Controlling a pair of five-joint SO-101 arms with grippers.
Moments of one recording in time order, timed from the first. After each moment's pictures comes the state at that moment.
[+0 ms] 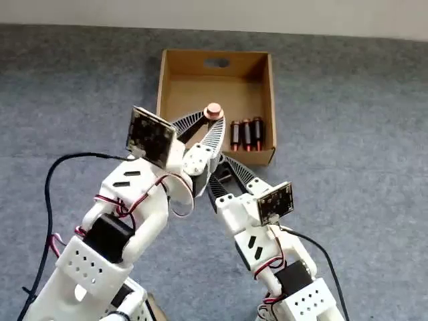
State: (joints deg) left arm 27.6 -61.1 48.2 29.7 10.1; right arm -33.9 -92.7 95.5 7.7 0.1
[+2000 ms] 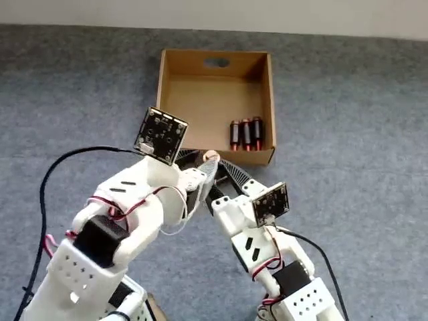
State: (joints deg) left arm 26.8 -61.1 40.5 60.7 8.7; right arm -34.1 -92.5 96.0 7.8 0.1
